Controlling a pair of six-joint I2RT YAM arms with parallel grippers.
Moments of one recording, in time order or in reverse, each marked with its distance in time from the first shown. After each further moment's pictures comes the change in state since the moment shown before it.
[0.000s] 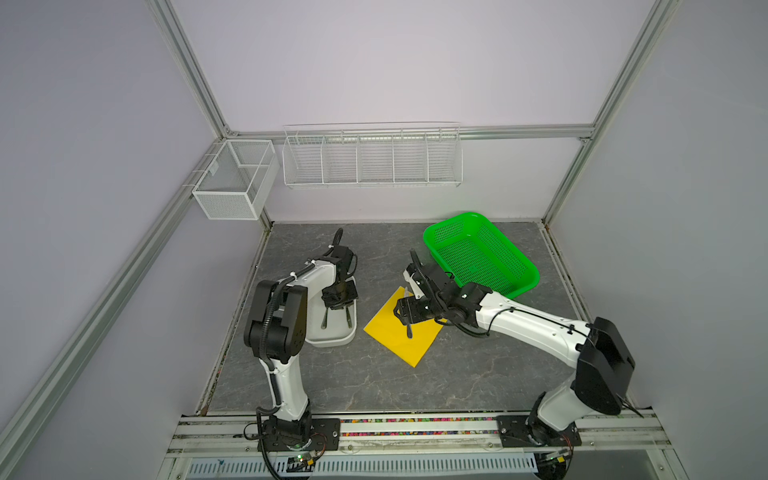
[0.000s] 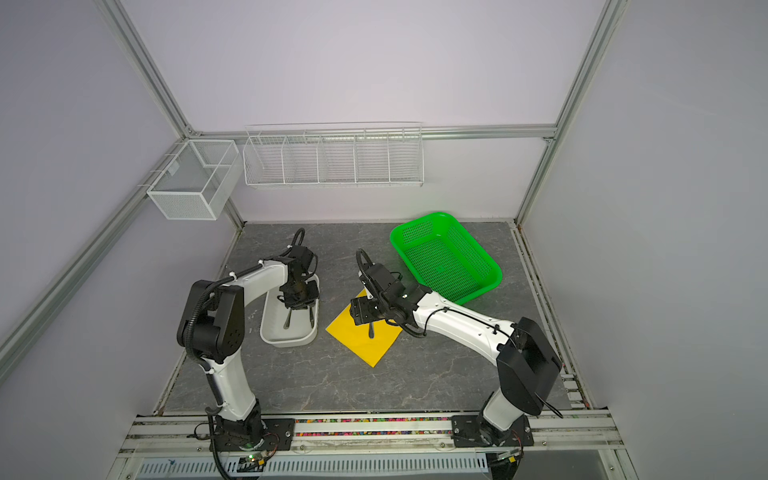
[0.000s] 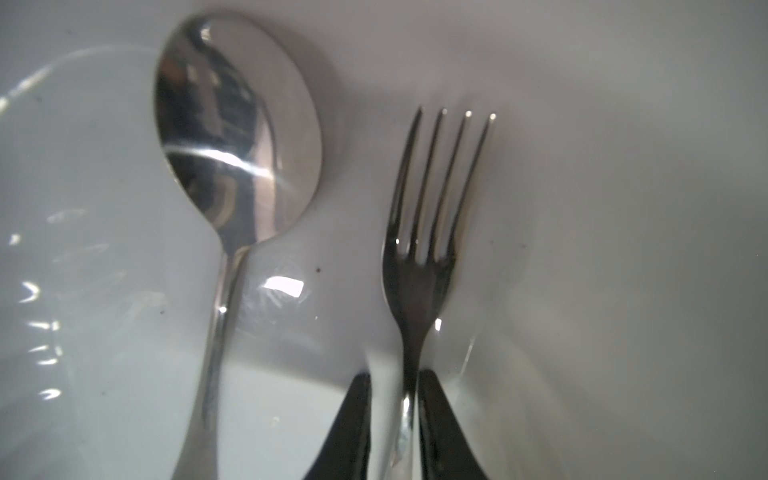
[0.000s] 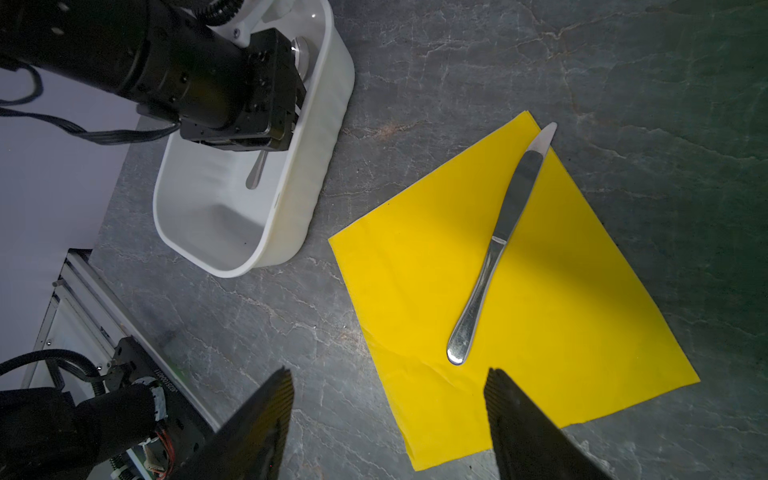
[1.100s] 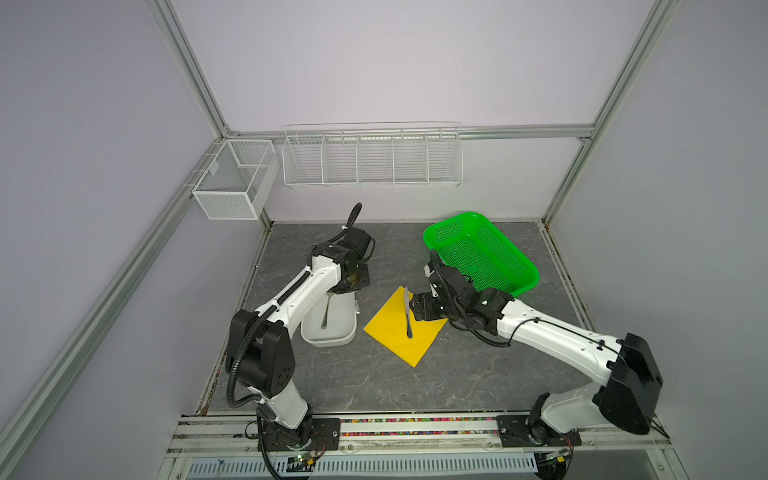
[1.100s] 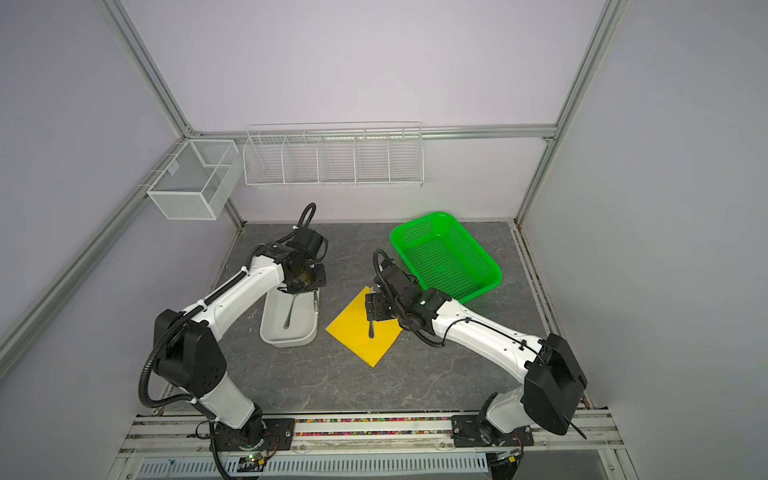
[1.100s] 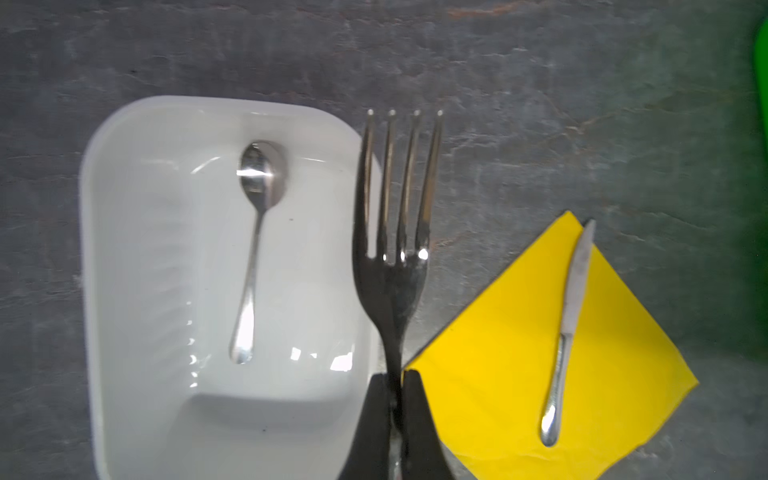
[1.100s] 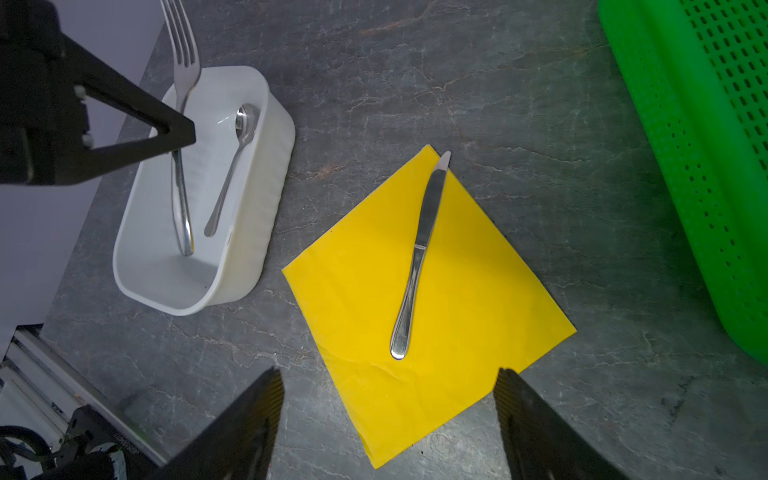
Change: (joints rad) left arm -0.211 -0.242 0.163 -0.183 -0.112 -0.029; right arm -0.029 -0.159 -0.111 0.000 0.181 0.070
